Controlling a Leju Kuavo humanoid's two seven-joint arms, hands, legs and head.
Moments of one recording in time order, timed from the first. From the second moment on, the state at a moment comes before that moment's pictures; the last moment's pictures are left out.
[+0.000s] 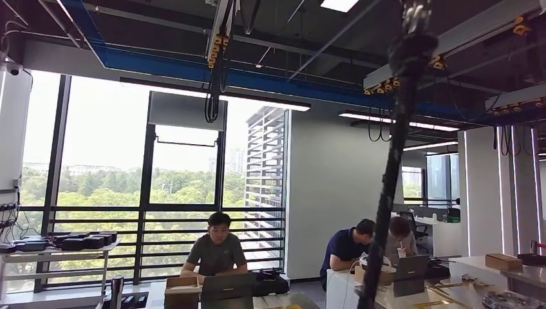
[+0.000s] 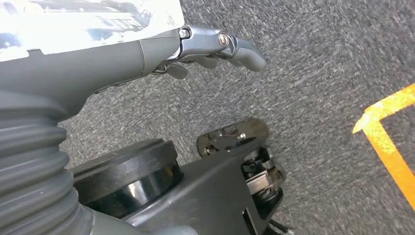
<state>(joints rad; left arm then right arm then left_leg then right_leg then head) -0.16 0.03 -1.22 -0.36 0.90 0.37 -0.17 -0.48 -0.22 1.04 -1.98 -0.36 -0.14 -0.24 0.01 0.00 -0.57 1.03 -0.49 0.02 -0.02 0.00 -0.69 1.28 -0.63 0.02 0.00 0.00</state>
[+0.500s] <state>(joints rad) -0.16 0.03 -1.22 -0.36 0.90 0.37 -0.17 -0.45 -0.22 1.05 -1.99 -0.33 -0.19 -0.24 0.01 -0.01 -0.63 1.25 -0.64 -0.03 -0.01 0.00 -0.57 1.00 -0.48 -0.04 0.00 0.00</state>
